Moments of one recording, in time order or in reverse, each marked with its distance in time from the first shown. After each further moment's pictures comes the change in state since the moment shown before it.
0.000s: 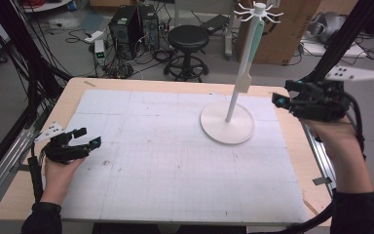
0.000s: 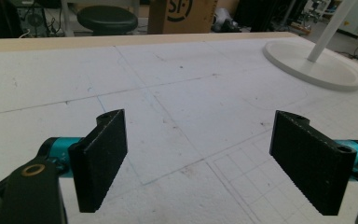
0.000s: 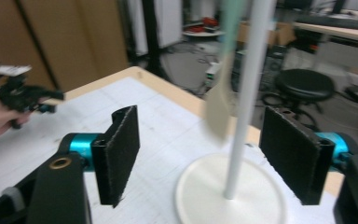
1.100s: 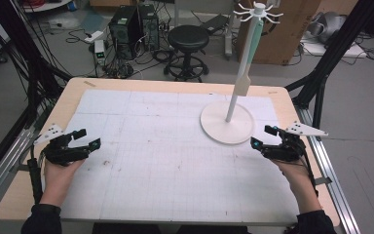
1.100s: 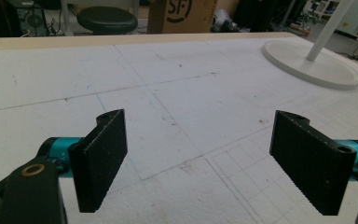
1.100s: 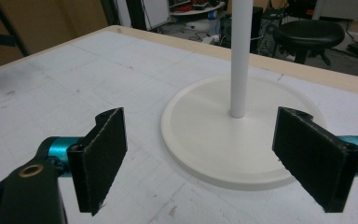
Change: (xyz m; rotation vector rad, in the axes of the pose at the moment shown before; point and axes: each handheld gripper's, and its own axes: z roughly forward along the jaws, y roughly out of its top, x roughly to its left) left arm -0.001 -0.004 -0.002 -0.008 -0.002 0.002; right arm -0.013 -0.167 0.058 0.035 -0.056 0.110
